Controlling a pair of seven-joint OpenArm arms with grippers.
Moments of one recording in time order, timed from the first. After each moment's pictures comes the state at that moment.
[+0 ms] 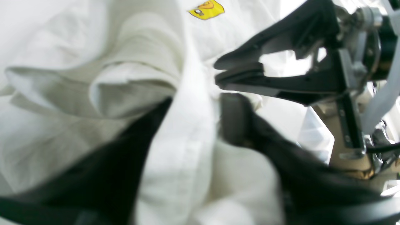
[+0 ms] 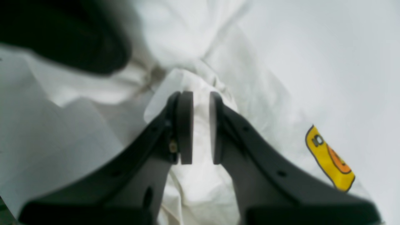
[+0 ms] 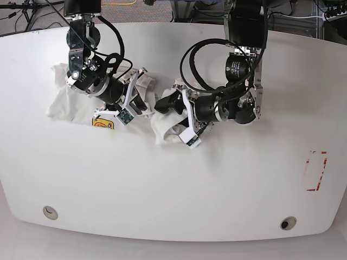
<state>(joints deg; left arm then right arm) -8.4 5.8 1.7 87.9 -41.2 -41.8 73.4 -7.8 11.3 1.8 104.8 15.2 40.6 -47.5</state>
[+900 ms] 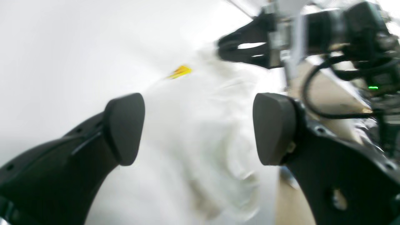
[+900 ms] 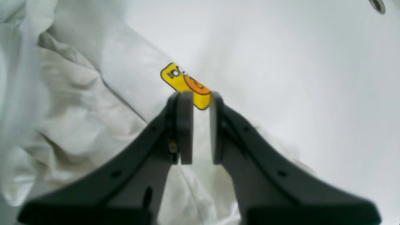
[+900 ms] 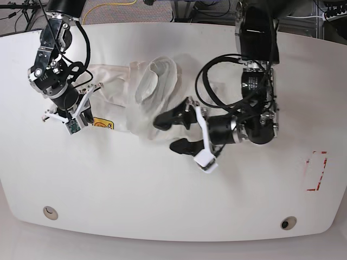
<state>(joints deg) -15.8 -0.2 -0.1 91.9 -58.1 -41.8 76.7 -7.6 14.4 20.2 107.4 14.5 40.6 -50.3</state>
